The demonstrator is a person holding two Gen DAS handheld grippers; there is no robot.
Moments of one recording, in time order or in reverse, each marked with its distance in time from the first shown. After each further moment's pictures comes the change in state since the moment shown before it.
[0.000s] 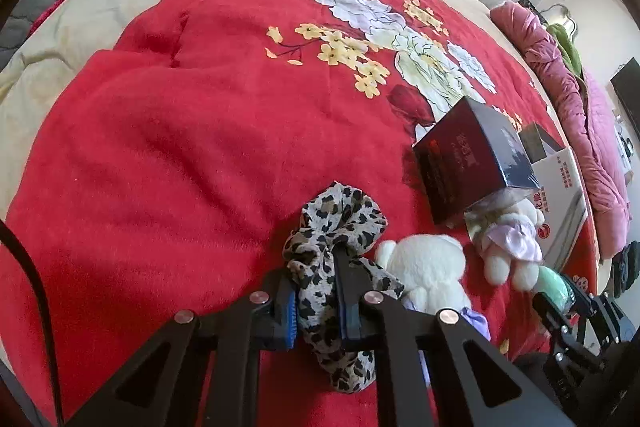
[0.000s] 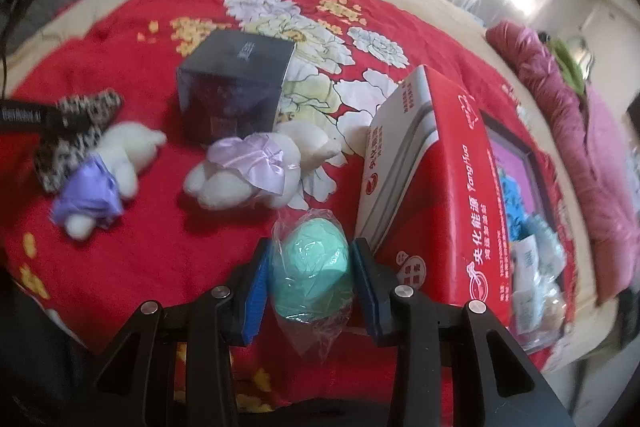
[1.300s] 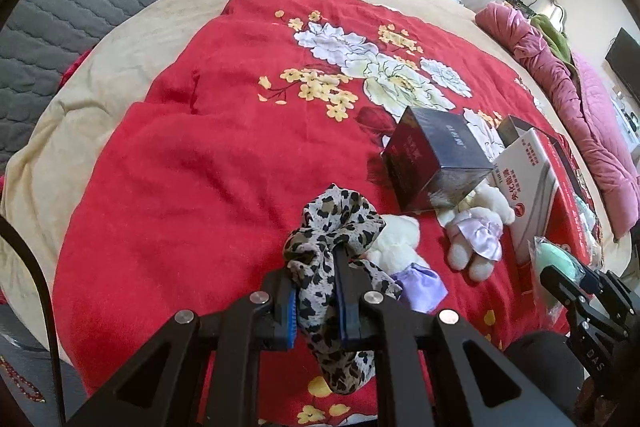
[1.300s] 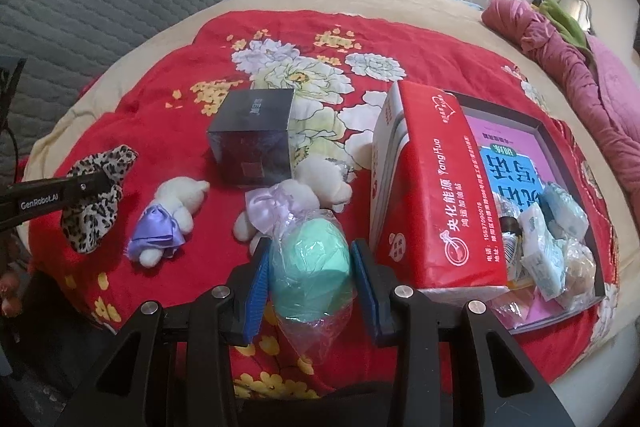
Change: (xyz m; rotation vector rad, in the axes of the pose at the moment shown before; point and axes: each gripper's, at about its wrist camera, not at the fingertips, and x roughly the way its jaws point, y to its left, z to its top) left arm -0.061 -0.033 -0.028 0.098 -0.120 0.087; right arm -0.045 -0.023 -0.013 0.175 -0.103 0.161
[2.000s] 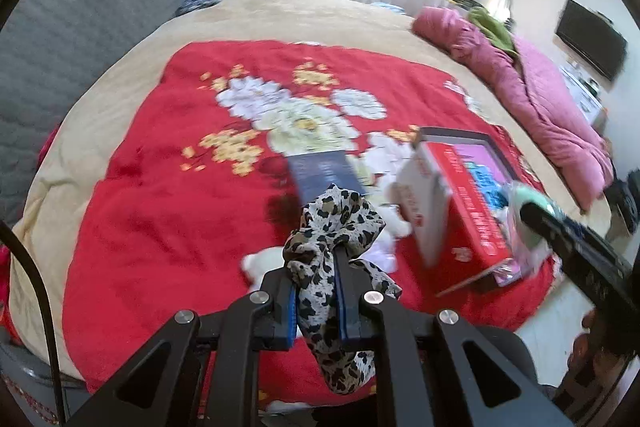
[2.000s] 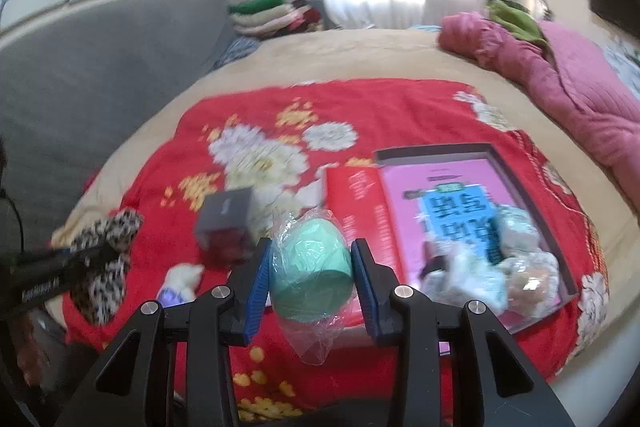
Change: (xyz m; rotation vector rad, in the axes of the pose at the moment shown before) left arm -0.069 -0.096 0.013 0.173 -0.096 -0.089; right arm -0.084 -0.076 0.020 0.226 -0.224 -0.003
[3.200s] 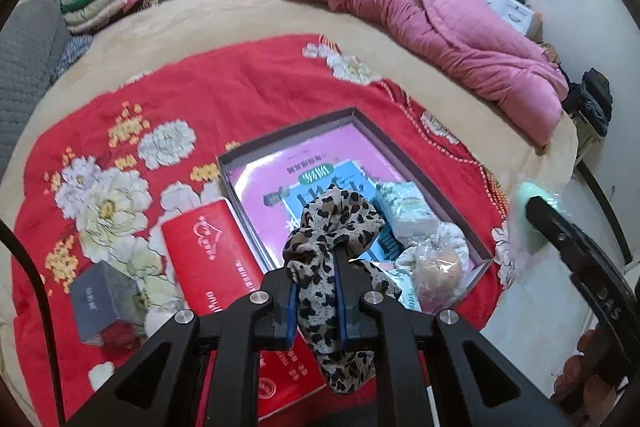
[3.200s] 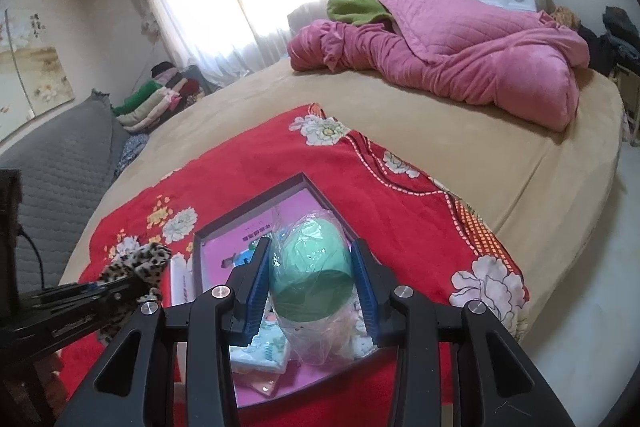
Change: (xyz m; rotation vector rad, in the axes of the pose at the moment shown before) left arm 0.107 -0.250 0.065 0.322 0.119 -0.135; right arm -0.044 -0.220 0.005 0.388 -0.132 -0.198
